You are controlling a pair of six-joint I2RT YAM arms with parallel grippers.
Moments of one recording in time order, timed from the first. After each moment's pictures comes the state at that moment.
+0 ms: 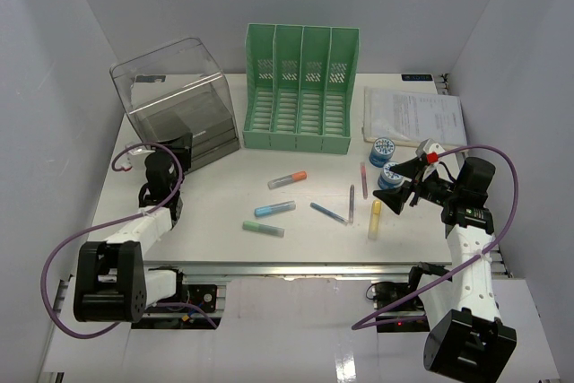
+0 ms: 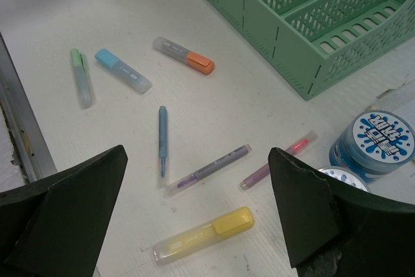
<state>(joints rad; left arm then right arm) -0.02 1.21 0.43 0.60 -0.16 -1.35 -0.27 0.79 0.56 -0.27 -1.23 -0.42</state>
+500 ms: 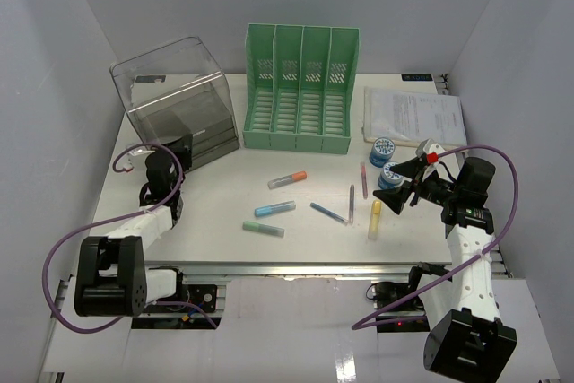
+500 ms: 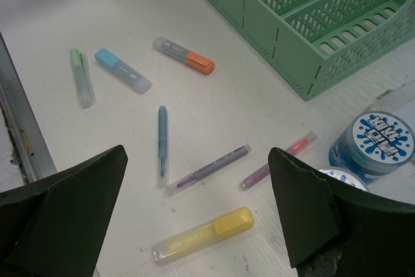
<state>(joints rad) -0.01 1.23 0.43 0.64 -0.16 -1.39 -0.27 0.79 0.56 -0.27 -1.23 -0.43</state>
